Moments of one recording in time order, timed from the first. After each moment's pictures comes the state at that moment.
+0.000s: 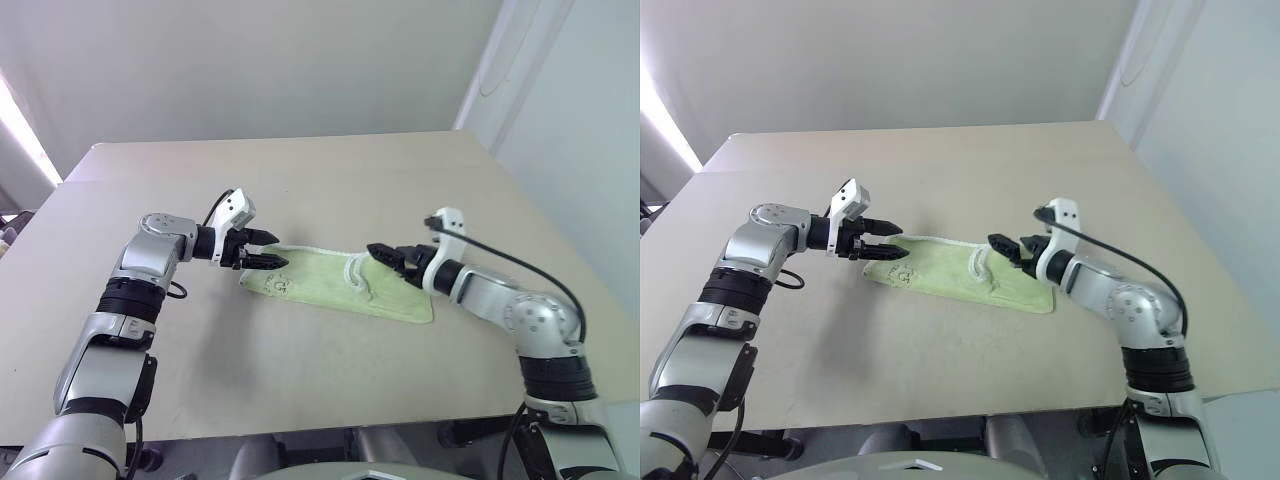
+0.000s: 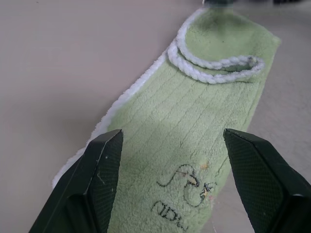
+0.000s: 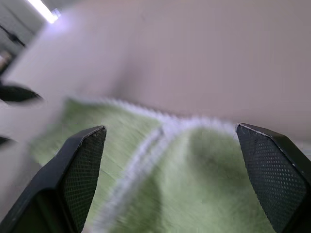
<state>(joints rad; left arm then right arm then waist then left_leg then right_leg) -0.76 0.57 -0.15 0.53 -0.19 0.40 -1.31 -0.37 -0.44 0.03 -0.11 0.92 0.93 0.04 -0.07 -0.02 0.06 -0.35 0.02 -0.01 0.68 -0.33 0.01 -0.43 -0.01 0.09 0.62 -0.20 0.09</state>
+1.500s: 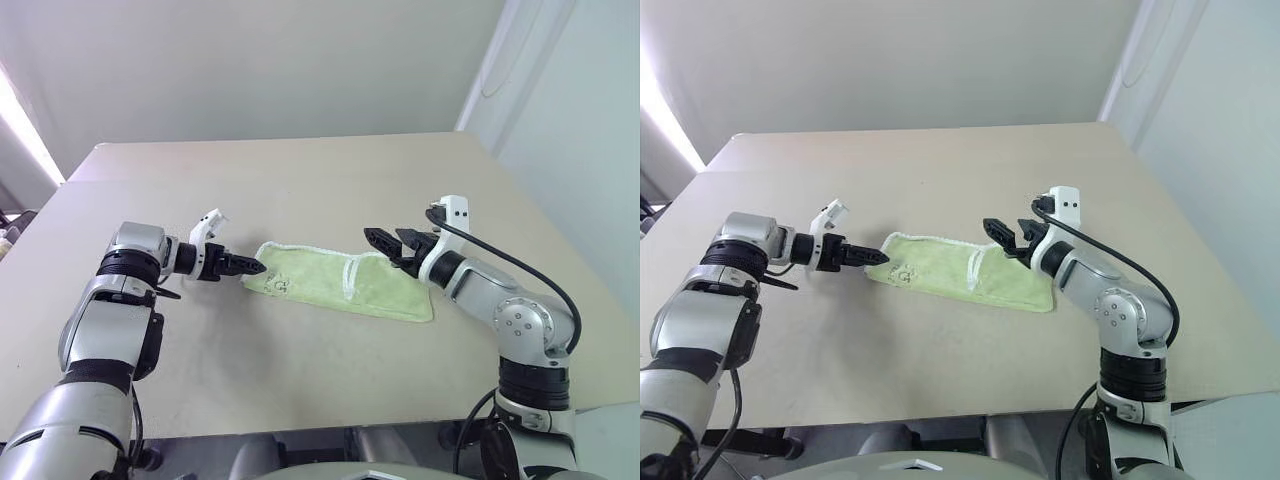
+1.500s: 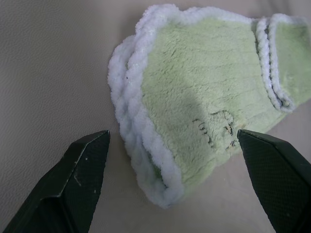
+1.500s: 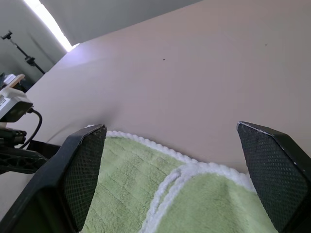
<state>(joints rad) -1.00 0.54 -0.14 1.11 -0.12 0.90 -1.27 -0.37 -0.26 -0.22 -0.29 0.76 1.03 0.12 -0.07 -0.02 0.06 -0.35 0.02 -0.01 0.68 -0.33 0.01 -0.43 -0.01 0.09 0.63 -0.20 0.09</state>
